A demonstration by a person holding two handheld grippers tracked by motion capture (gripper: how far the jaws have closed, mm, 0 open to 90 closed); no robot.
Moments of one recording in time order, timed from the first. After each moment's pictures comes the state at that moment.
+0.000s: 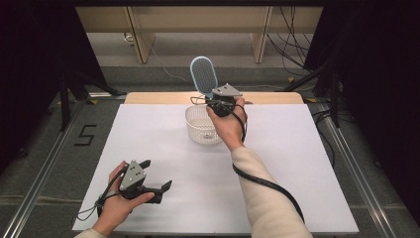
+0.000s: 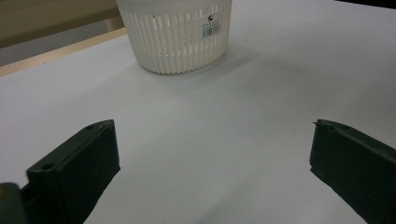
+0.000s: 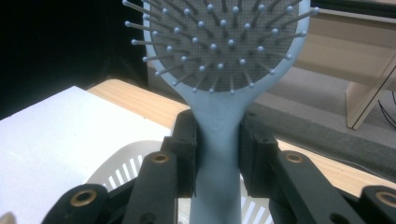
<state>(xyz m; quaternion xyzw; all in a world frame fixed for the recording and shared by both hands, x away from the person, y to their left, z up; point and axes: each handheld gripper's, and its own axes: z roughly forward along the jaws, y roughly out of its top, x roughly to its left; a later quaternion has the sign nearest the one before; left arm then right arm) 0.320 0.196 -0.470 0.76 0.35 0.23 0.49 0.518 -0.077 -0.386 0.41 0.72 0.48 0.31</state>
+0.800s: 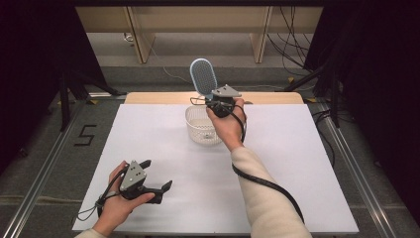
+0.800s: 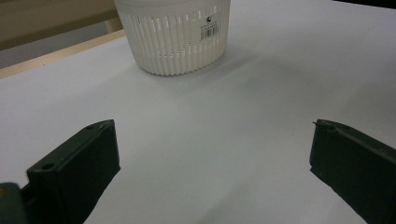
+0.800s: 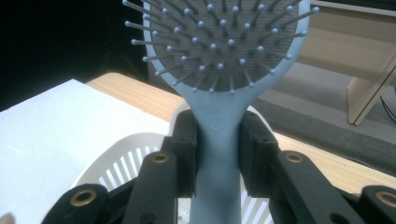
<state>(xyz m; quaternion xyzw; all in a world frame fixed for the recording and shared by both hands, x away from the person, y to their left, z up) 0.319 0.195 -0.469 0.76 0.34 0.24 0.49 0.521 -0.077 -0.392 0.41 0.72 0.47 0.30</state>
